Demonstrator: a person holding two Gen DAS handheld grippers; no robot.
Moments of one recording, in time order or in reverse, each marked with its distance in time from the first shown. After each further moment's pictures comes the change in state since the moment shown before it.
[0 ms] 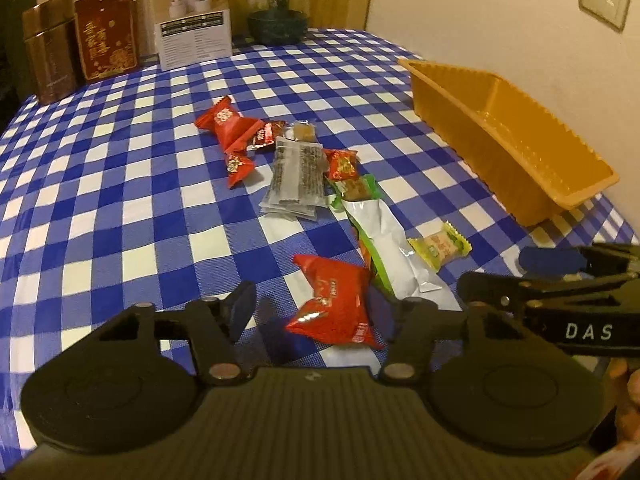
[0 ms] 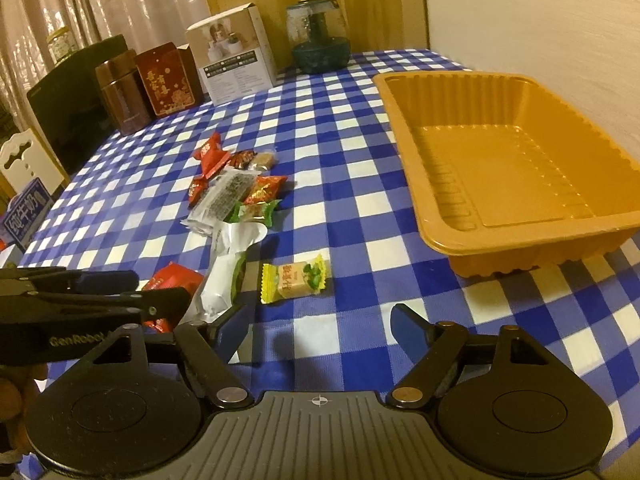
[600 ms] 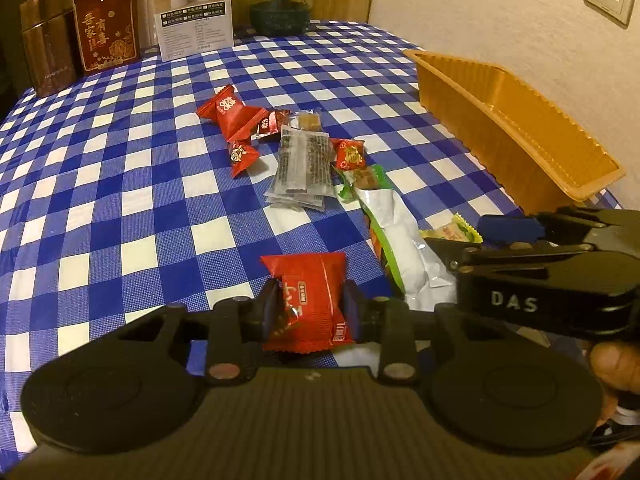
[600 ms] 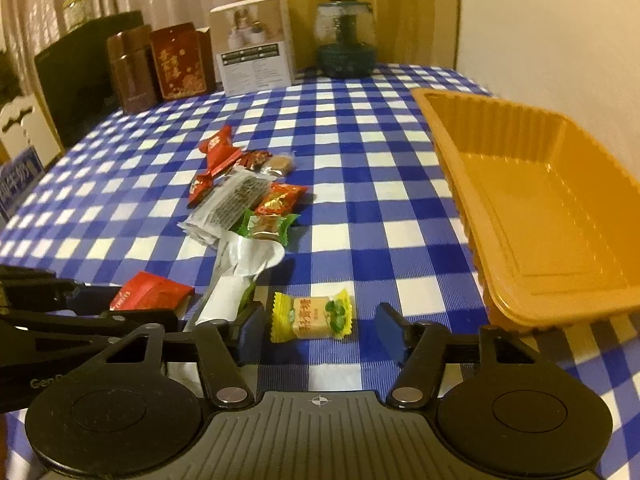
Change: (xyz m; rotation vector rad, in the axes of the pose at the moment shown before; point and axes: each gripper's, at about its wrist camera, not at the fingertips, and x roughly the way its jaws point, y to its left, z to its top) left arm 0.007 0.007 -0.003 -0.015 0.014 -0.004; right arm 0.037 0.025 0.008 -0.136 -0.023 -0.048
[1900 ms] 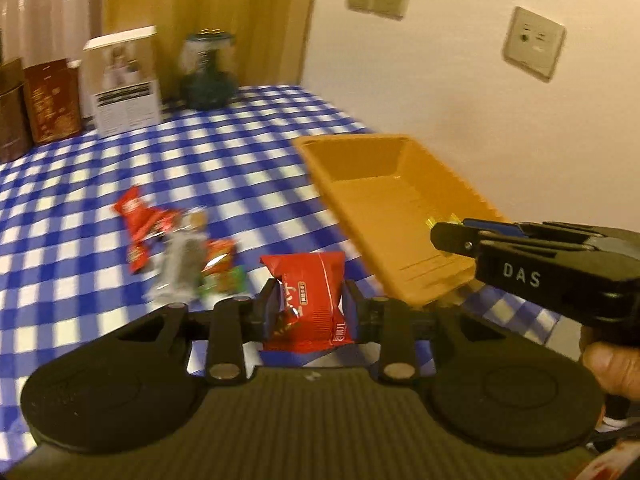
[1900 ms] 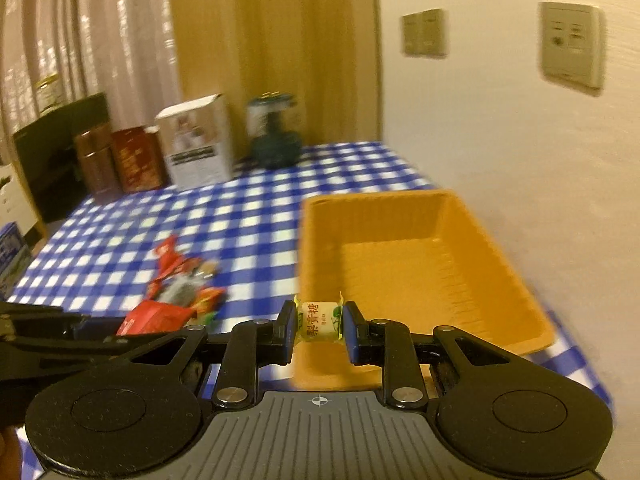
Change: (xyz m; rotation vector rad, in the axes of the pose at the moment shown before) left arm -0.053 -0.100 0.058 0.023 -0.132 -0.128; right arm -0.110 -0.079 0.030 0.093 -0.184 -0.099
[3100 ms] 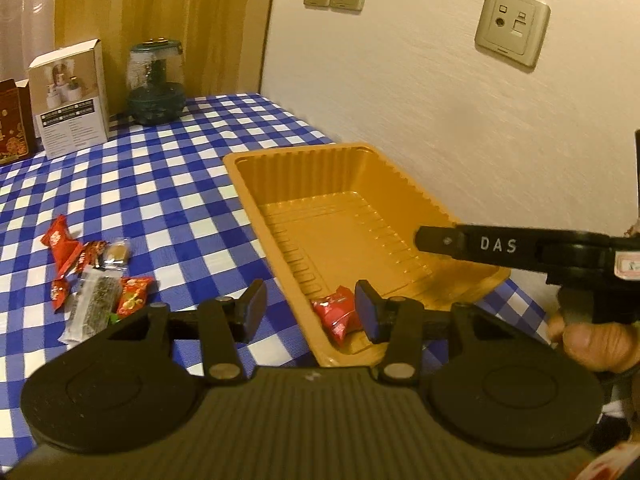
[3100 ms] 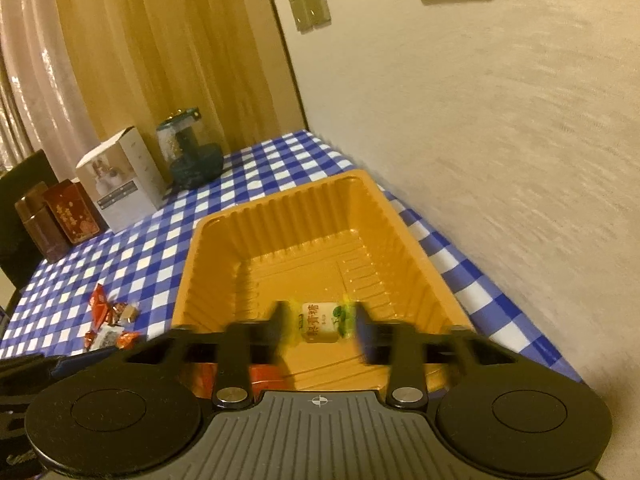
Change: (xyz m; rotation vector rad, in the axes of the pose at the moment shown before) left arm 0.052 -0.045 0.018 0.025 -0.019 -0.028; right arm 0.035 -0.105 0.016 0.232 0.045 -0.027
